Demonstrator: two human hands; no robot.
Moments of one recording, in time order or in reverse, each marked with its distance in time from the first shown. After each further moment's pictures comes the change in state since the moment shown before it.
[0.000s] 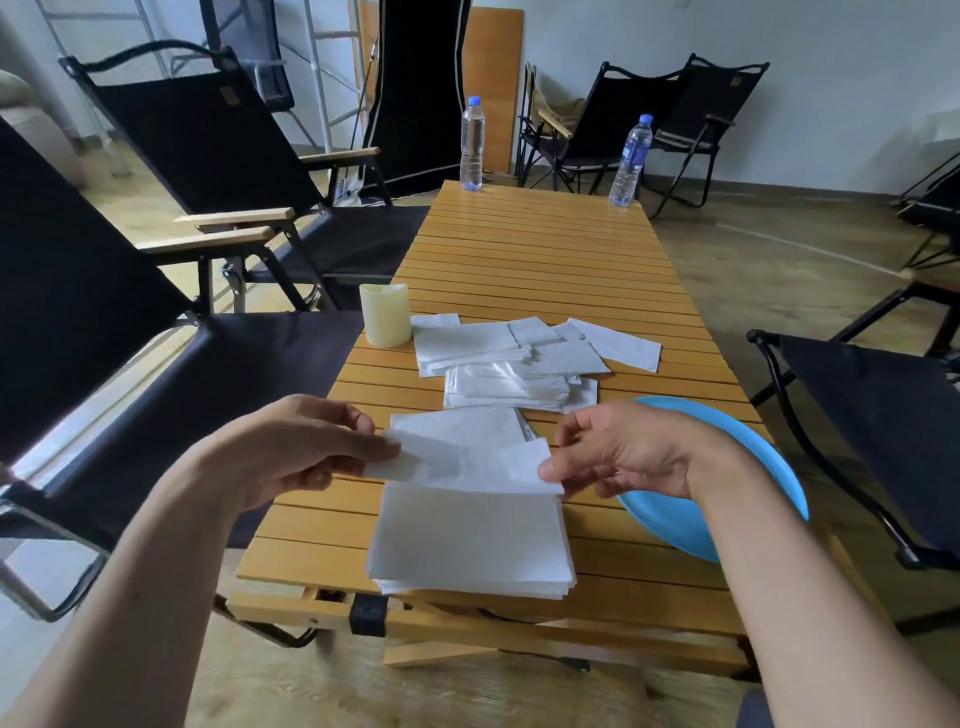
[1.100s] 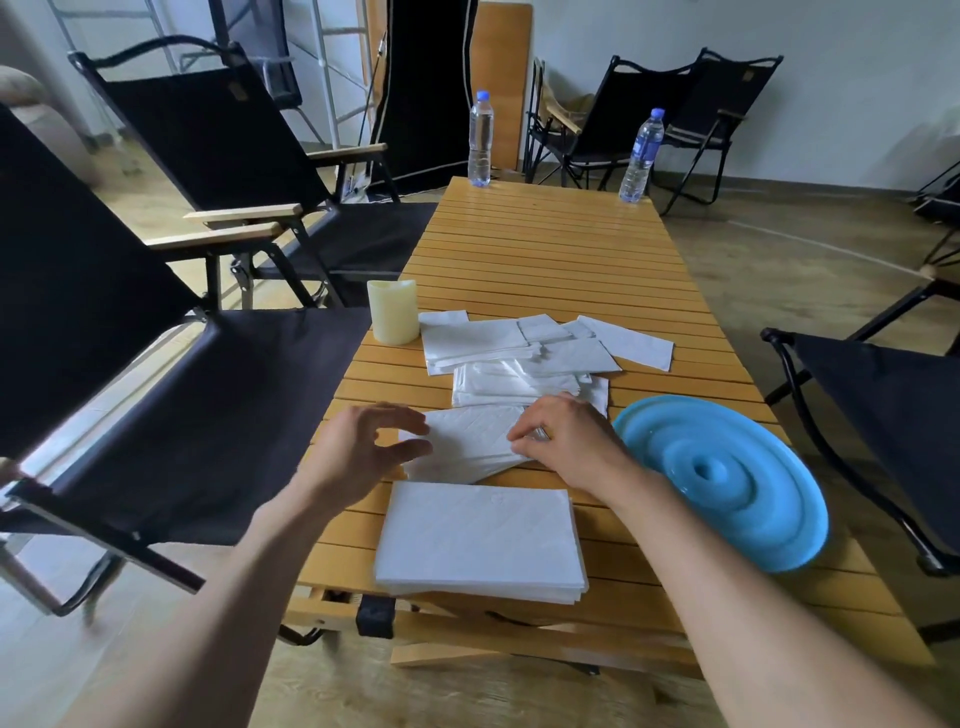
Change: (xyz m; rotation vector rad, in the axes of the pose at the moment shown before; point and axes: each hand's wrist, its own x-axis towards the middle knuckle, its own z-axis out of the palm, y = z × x) left_hand 0.060 -0.046 0.033 0.611 0.334 0.593; right_hand 0.090 0.038 0.019 -0.751 0.521 -0.471
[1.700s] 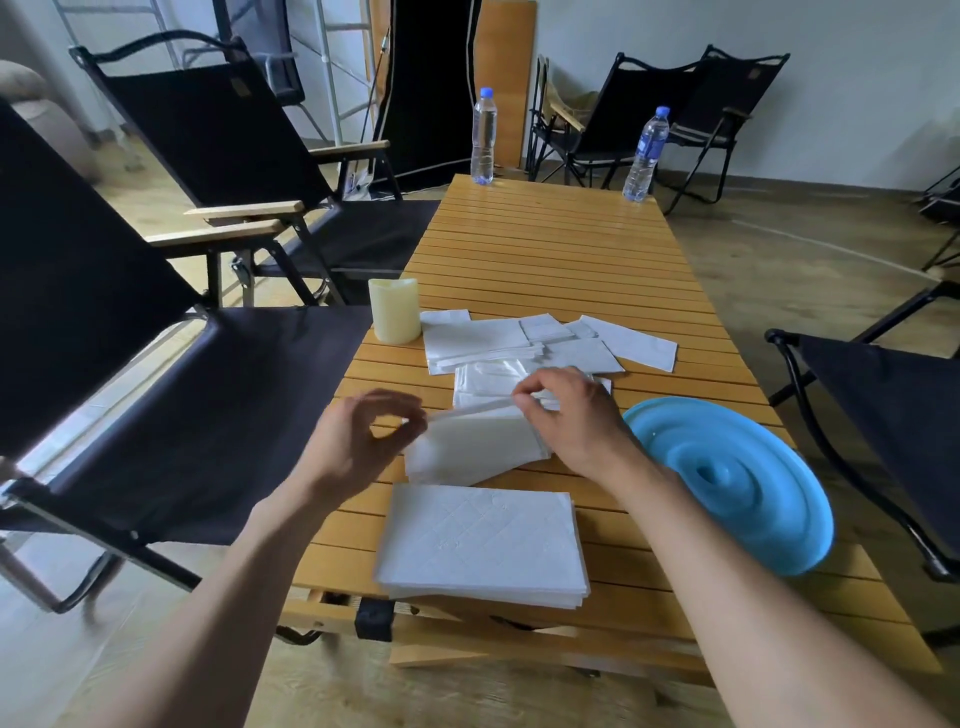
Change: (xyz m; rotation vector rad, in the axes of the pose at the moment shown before) left_hand 0.006 0.000 -0.003 -0.017 0.140 0.085; right_hand 0.009 -0.006 -0.009 0.089 0.217 -0.119
